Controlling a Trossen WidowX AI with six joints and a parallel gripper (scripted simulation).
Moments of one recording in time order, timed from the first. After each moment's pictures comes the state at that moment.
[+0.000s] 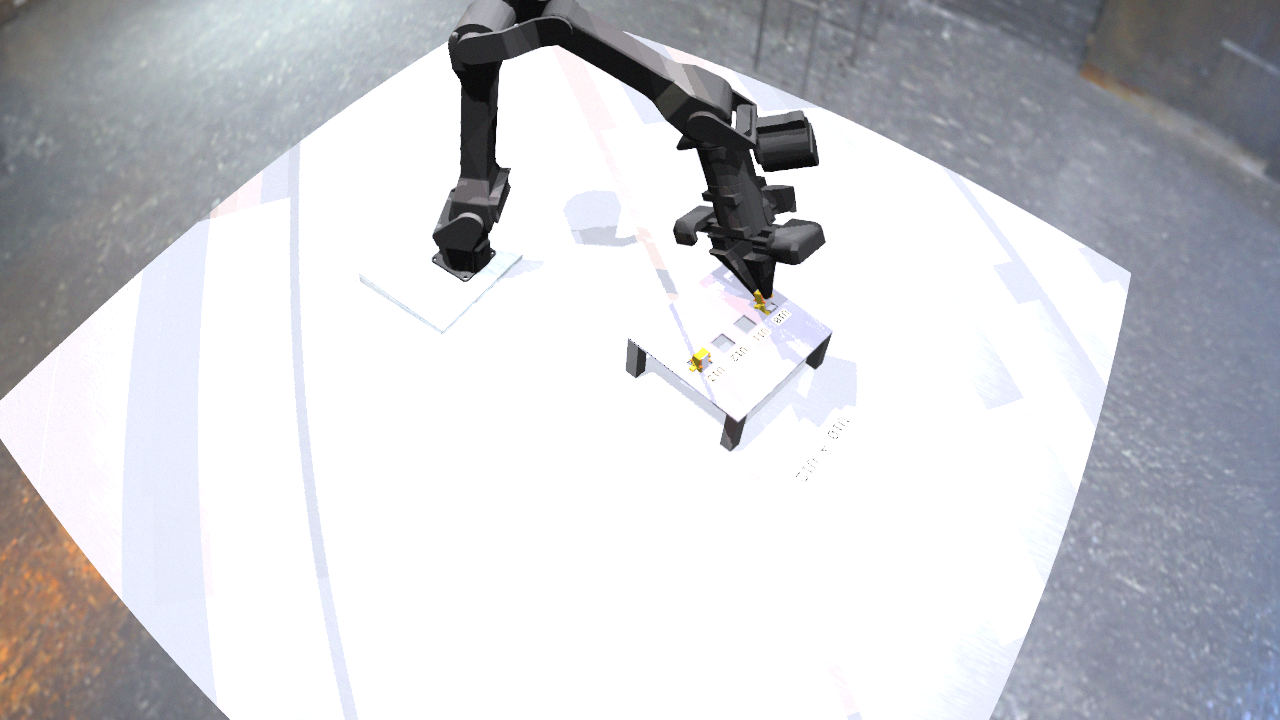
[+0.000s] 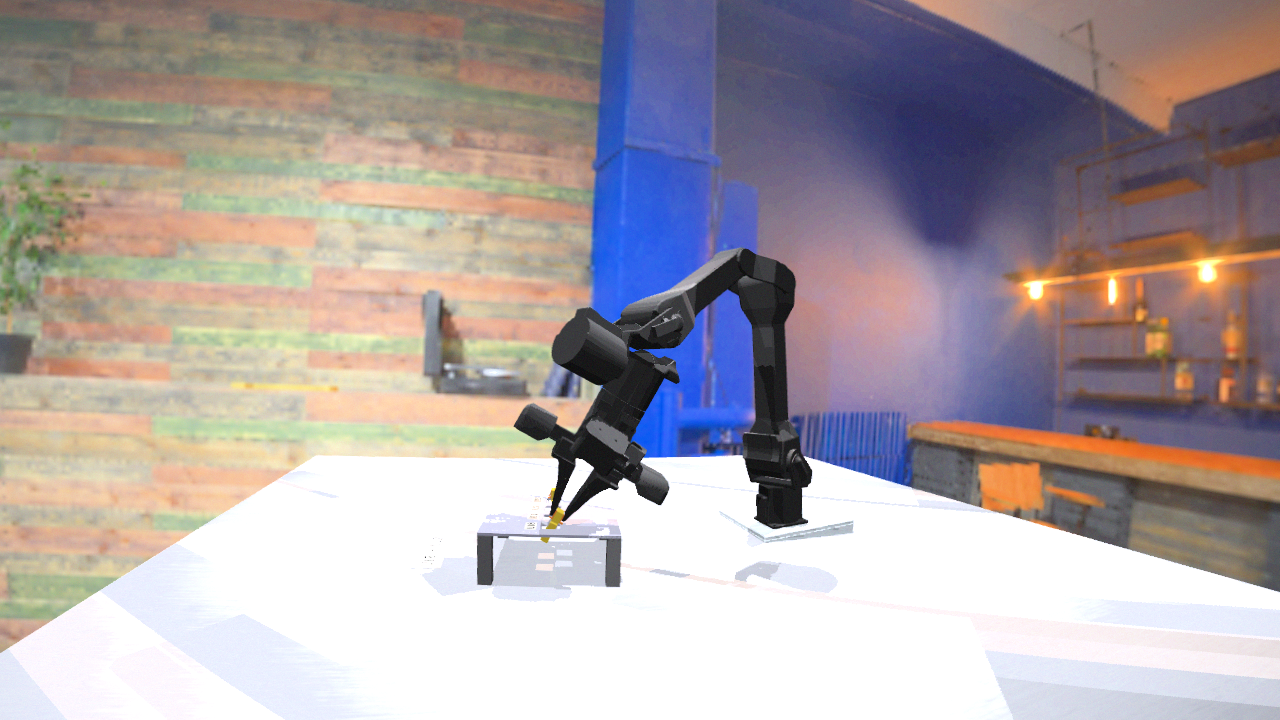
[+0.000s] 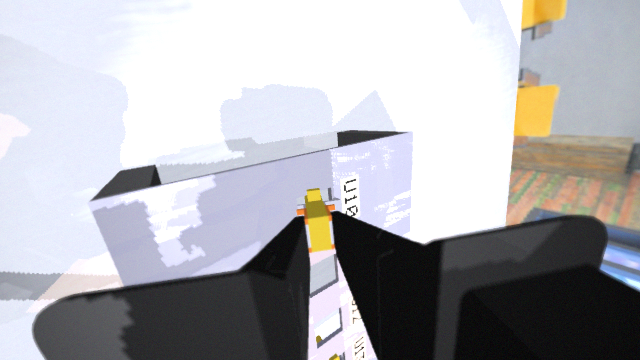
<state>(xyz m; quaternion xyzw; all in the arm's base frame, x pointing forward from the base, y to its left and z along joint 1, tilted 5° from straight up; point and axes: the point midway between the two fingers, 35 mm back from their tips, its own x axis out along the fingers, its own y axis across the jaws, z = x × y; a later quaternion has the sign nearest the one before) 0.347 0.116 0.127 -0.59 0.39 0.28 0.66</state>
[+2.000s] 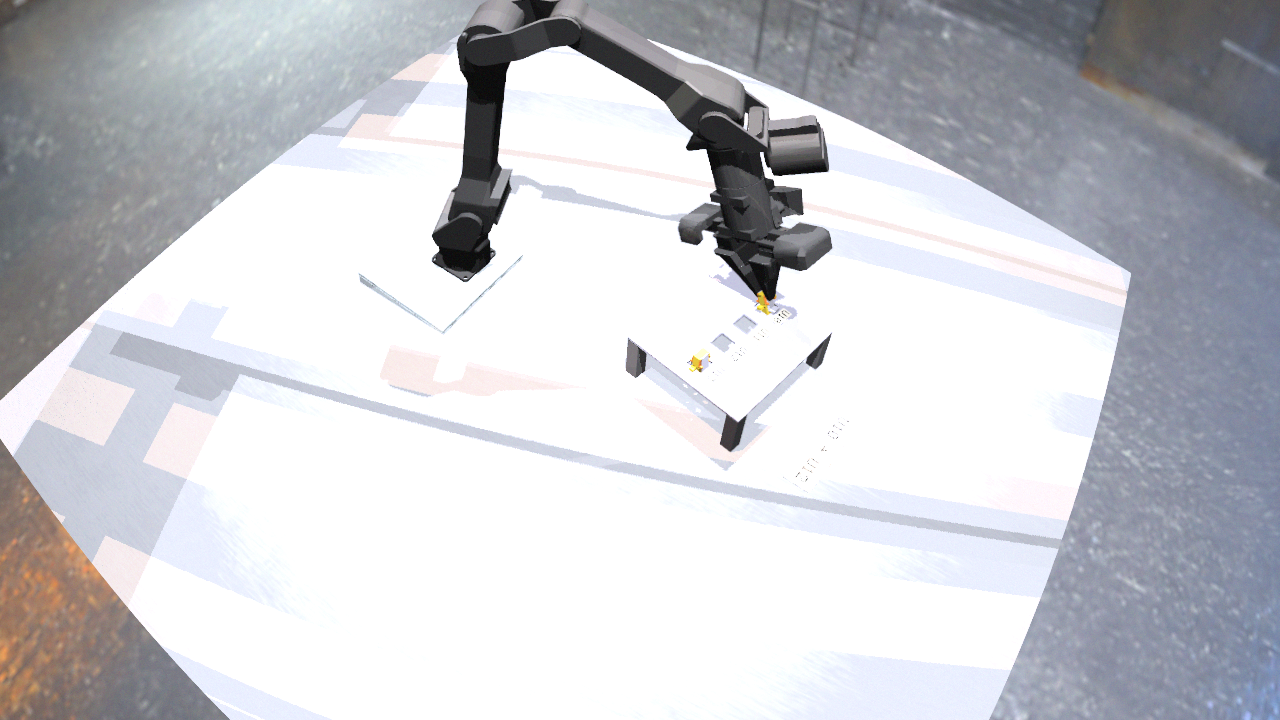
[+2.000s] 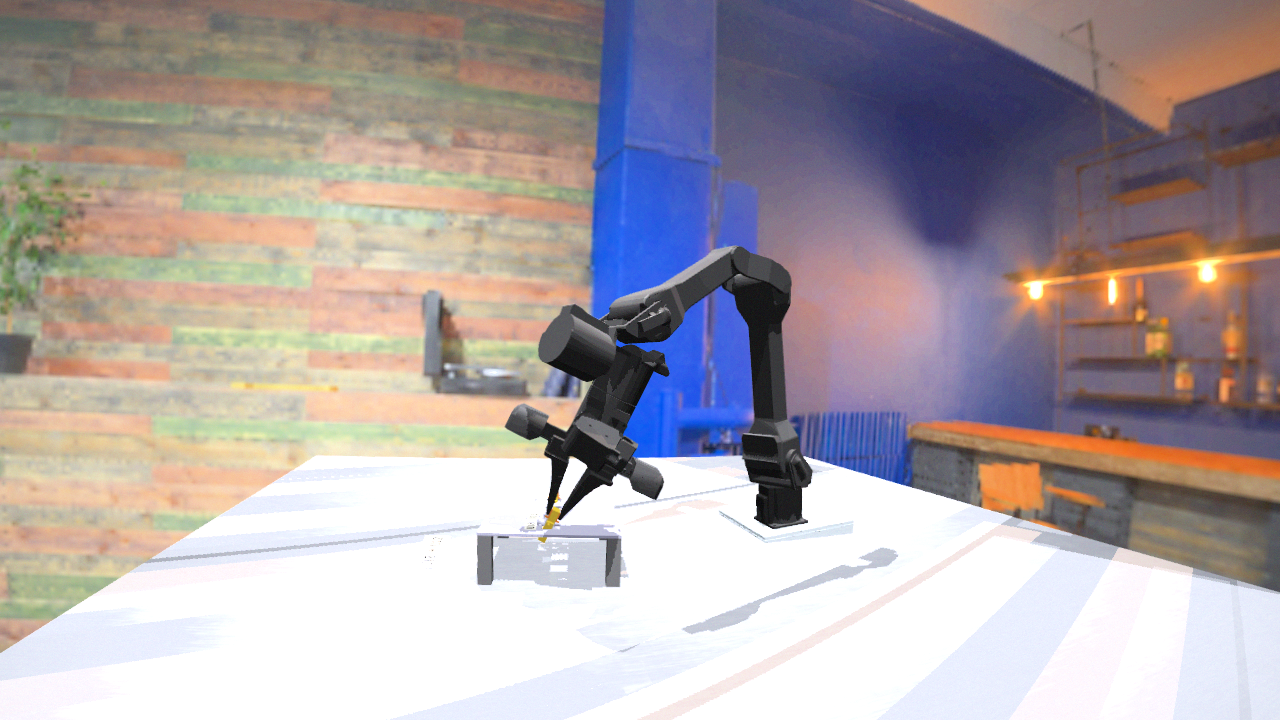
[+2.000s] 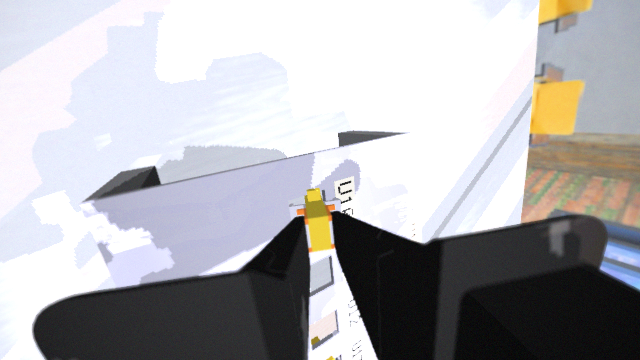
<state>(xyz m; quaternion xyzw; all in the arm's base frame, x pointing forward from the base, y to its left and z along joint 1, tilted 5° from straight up) 0.353 0.115 0.130 -0.57 0.40 0.29 0.65</state>
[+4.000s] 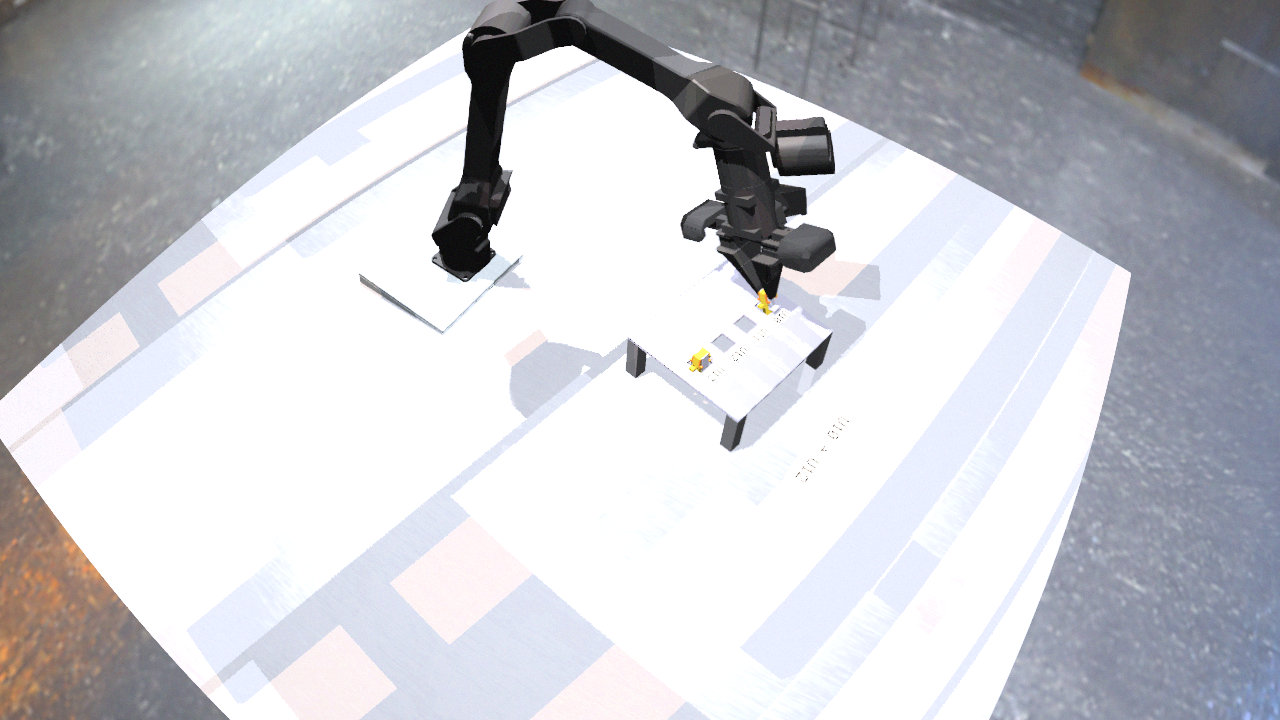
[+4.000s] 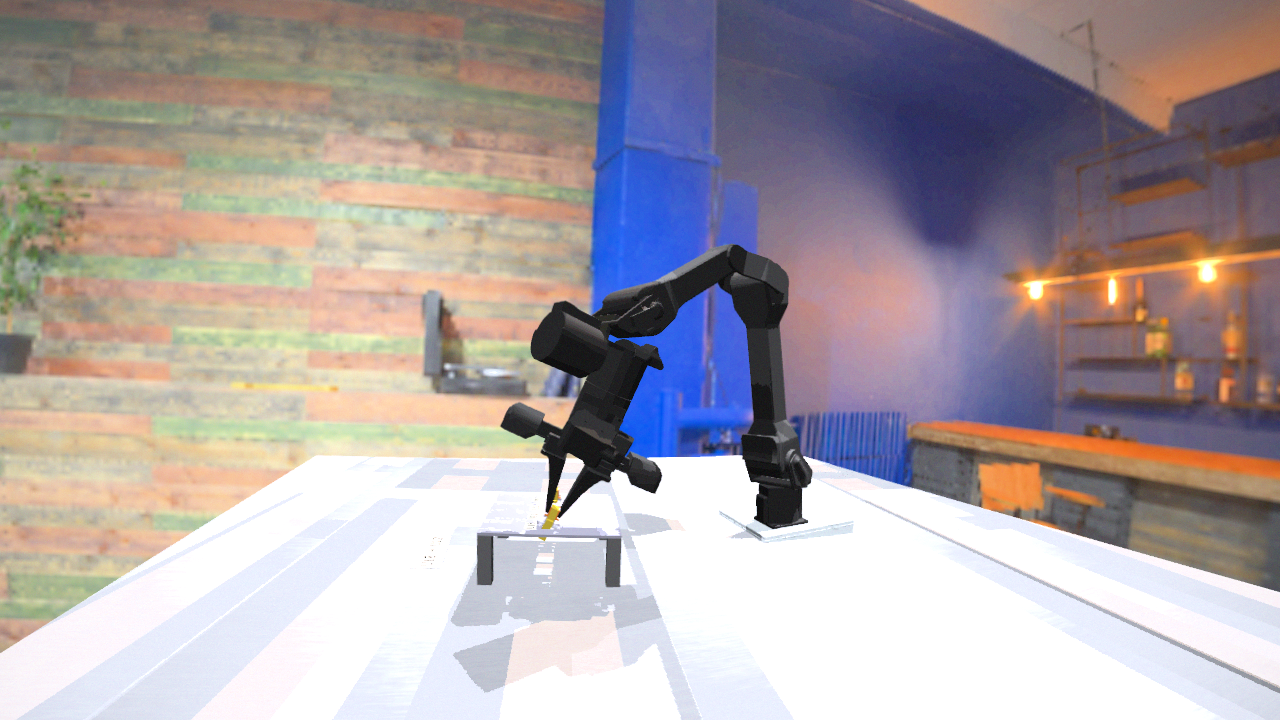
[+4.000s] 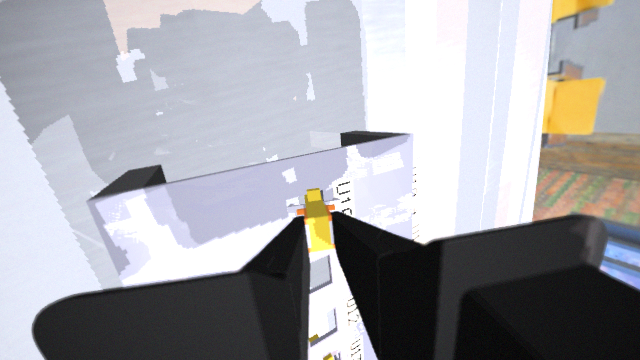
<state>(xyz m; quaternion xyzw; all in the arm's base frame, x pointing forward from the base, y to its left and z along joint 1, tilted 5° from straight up) 0.354 0.116 0.134 -0.57 0.41 0.31 0.64</state>
